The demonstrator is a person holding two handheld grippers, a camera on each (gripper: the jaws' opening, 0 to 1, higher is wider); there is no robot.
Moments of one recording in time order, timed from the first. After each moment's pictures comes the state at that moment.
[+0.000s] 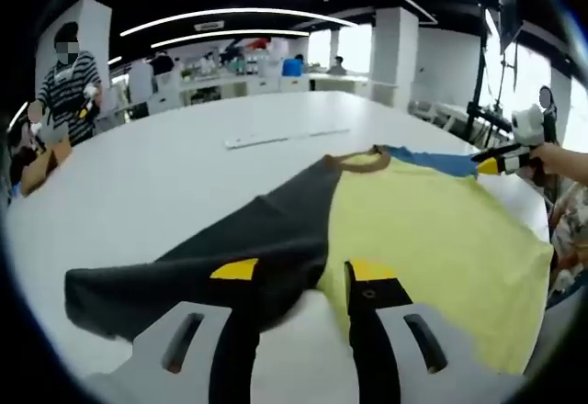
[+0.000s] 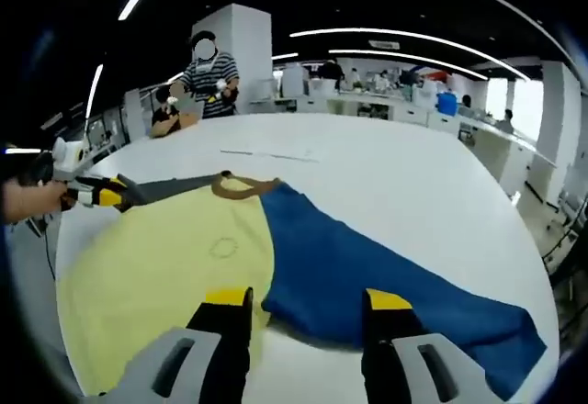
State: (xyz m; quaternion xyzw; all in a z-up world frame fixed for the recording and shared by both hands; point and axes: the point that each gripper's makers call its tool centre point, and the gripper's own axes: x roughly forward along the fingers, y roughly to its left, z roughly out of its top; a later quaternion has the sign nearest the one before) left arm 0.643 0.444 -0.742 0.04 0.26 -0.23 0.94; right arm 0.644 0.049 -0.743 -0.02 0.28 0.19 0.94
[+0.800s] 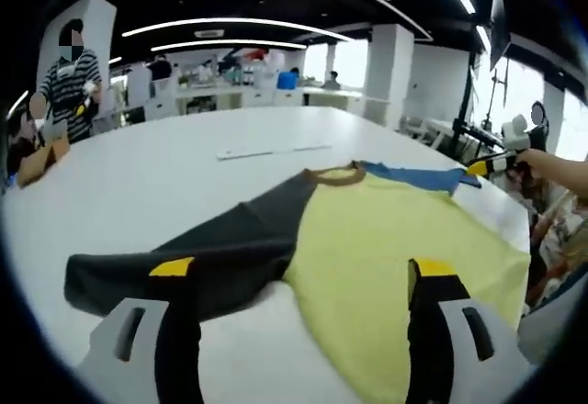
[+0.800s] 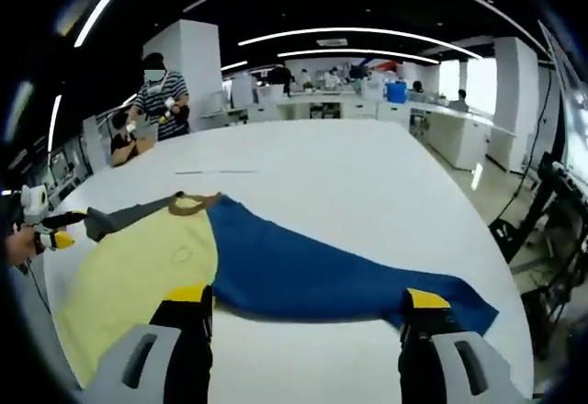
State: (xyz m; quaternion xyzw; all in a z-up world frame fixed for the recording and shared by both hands) left arm 0.609 0.430 -0.720 0.02 0.24 -0.25 0.94; right arm 0.621 -0.035 -0.727 0.01 0.30 0.08 0.95
